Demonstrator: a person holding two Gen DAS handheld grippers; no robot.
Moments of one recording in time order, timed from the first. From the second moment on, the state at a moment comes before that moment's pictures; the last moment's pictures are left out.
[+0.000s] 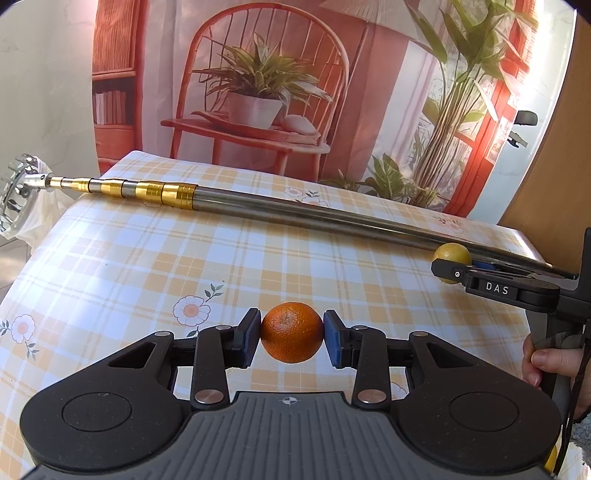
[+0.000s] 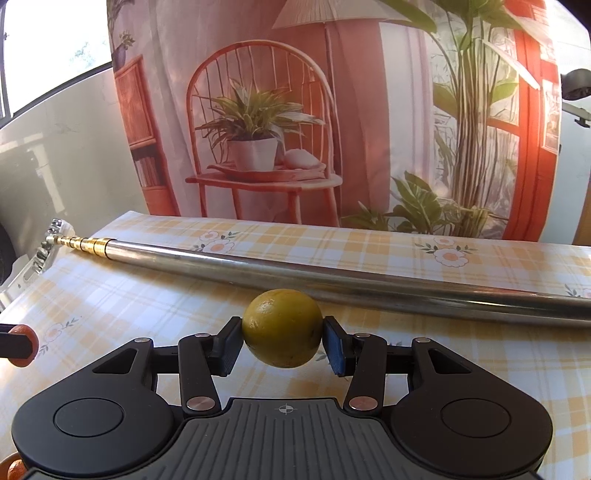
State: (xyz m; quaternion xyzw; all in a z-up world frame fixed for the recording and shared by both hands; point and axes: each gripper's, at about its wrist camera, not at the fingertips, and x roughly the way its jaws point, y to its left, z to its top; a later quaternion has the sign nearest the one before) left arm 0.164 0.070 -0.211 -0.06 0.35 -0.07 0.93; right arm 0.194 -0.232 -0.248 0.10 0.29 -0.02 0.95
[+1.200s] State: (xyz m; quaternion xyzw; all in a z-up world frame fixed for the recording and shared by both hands) left arm 0.078 0.039 -0.171 -0.04 0.30 -0.16 0.94; right arm 0.040 -0.162 -0.158 0.08 0.25 -0.03 0.96
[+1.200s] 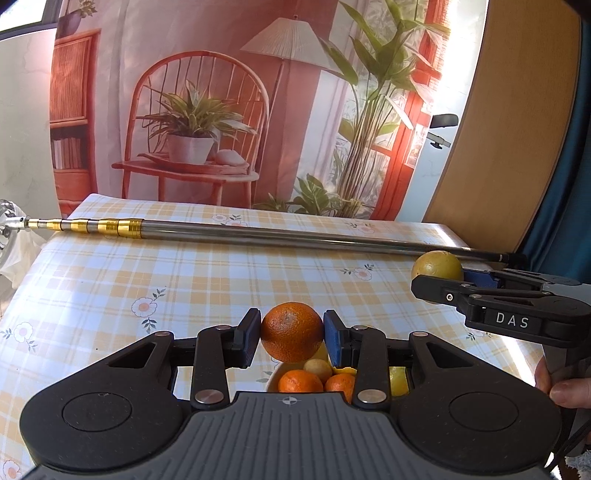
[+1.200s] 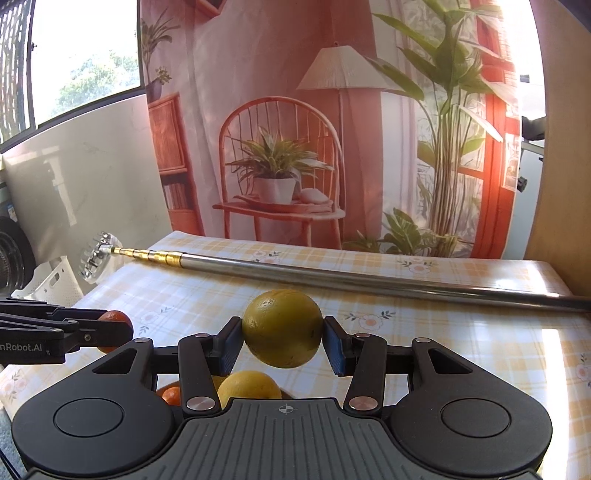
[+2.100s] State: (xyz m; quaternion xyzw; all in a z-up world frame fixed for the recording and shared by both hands) left arm 0.061 -0.007 -0.229 0.07 0.35 -0.25 0.90; right arm -0.002 -0.153 -0.197 0.14 0.27 -0.04 0.95
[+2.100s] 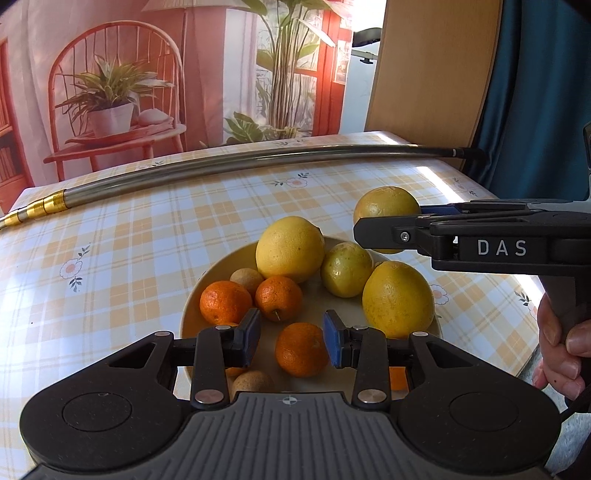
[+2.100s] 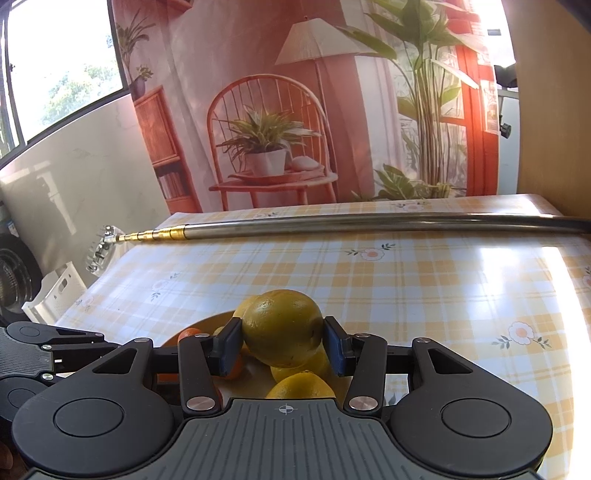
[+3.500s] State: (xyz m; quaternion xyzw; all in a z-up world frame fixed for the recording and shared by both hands) left arm 0.058 0.050 -0.201 -0.03 0.32 -0.14 0.94; right arm 0.015 -0.116 -0.210 0.10 0.32 0.01 0.94
